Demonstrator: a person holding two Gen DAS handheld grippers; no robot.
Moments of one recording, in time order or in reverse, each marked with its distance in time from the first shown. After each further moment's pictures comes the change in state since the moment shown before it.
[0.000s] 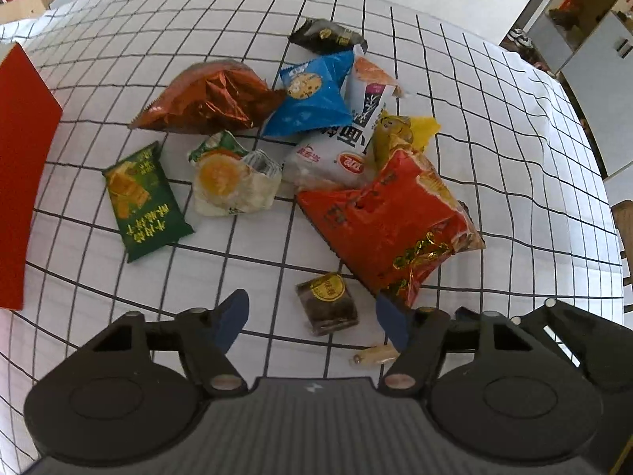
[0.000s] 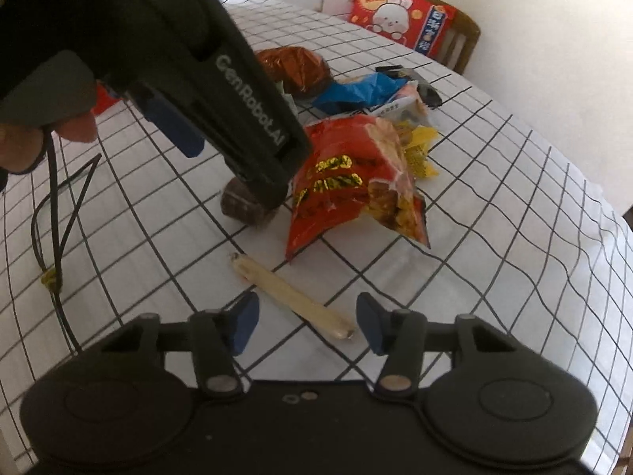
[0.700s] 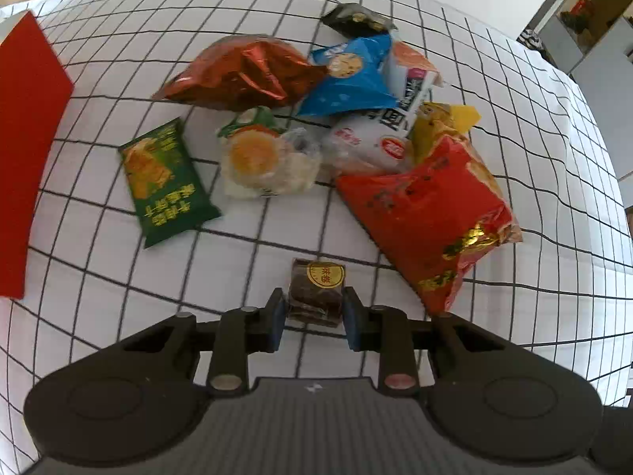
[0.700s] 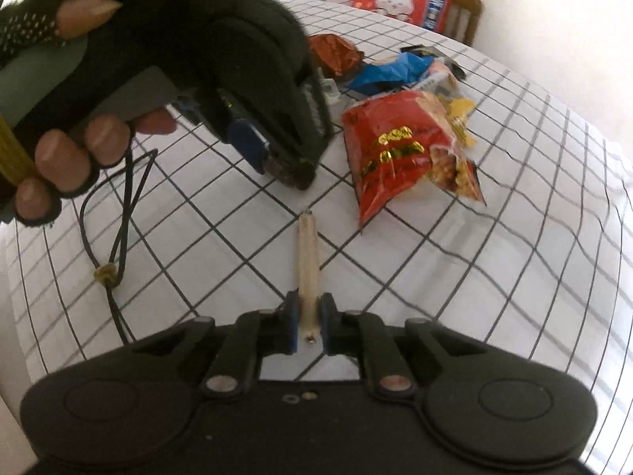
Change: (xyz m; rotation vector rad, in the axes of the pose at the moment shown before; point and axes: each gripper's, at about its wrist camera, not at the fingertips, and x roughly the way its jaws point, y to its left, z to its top) left arm 0.010 0.032 -0.007 -0.029 0.014 0.007; right arm -0.012 0.031 -0.013 0.168 0.004 0.069
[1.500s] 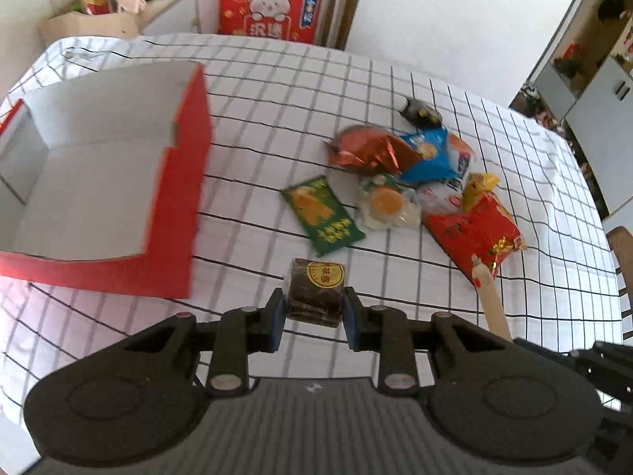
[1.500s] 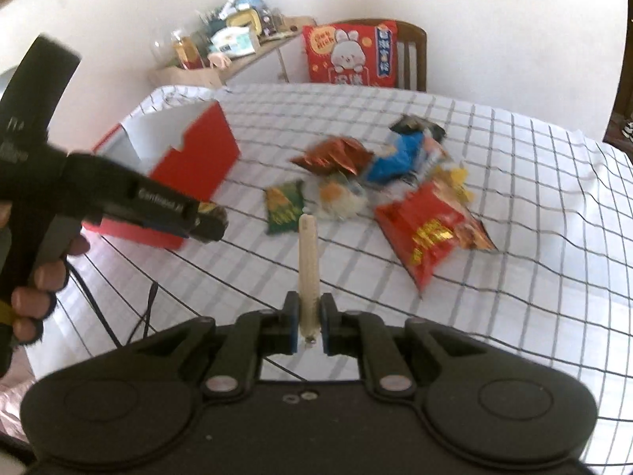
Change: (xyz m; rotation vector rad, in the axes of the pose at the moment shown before) left arm -0.125 0.107 -0.036 -0.006 -0.193 0.013; right arm -0.063 0.056 0.052 0.223 -0.187 0.025
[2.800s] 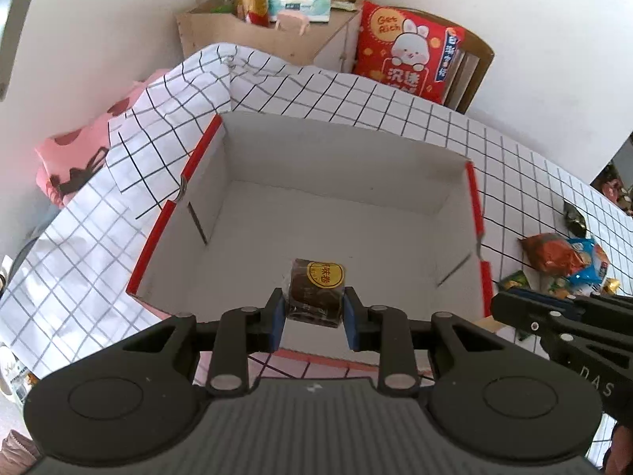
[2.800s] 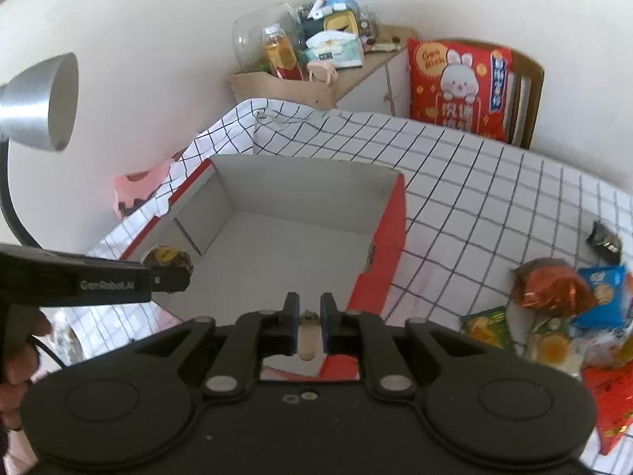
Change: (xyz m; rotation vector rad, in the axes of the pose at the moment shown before) left arm -0.037 0.208 0.050 -0.168 -0.067 0.178; right arm 0.126 0.173 0.125 -0.084 0.038 0.142
